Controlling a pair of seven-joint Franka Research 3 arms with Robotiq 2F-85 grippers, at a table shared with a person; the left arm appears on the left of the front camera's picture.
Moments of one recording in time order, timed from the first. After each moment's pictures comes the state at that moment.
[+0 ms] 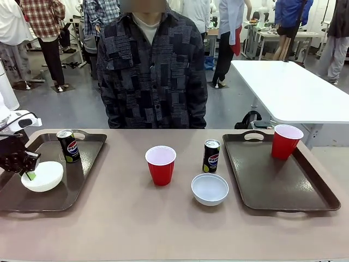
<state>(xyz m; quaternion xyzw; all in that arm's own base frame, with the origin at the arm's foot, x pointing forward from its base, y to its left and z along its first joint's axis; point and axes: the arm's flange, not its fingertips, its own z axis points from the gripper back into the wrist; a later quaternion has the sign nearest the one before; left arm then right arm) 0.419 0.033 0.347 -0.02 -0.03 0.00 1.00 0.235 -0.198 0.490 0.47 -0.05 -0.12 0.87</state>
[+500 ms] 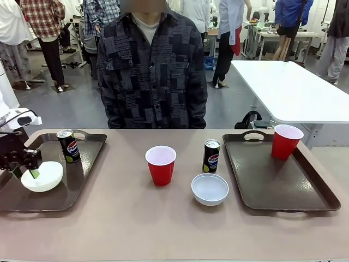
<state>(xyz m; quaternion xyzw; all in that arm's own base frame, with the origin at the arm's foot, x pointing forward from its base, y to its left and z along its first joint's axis) 0.412 0.025 0.363 -0.02 -0.03 -0.02 1.00 0.235 -0.198 0.490 0.47 -0.05 -0.12 0.87</state>
